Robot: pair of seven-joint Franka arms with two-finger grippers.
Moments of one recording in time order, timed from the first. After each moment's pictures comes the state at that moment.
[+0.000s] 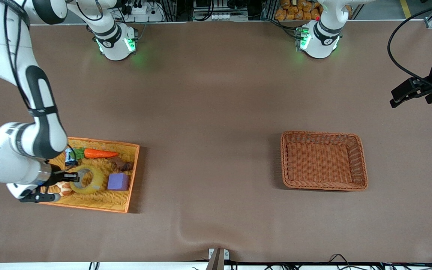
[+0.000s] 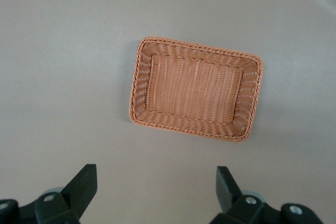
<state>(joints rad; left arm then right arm) 0.05 0.04 -0.12 -1.46 0.02 1.55 -0.18 -0.07 0.66 -0.03 -1.45 0.09 2.04 -0.18</state>
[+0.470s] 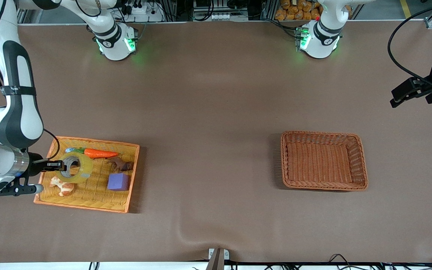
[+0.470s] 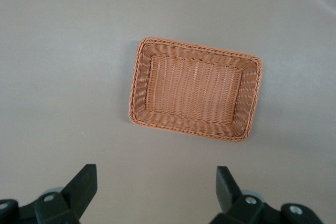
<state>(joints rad) 0.05 0.04 -0.12 -1.46 0.02 1.55 -0.18 -0.07 0.57 -0.02 -1.41 0.09 1.86 -0.19</state>
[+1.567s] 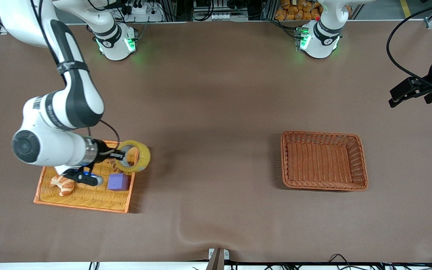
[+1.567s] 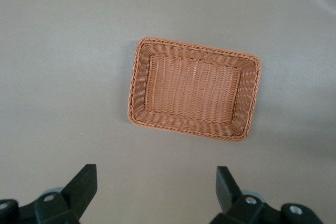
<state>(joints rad) 0.05 0.04 -0.12 -1.46 0.02 1.55 -0.18 0.22 0.53 0.00 -1.41 0.23 1.74 0.47</state>
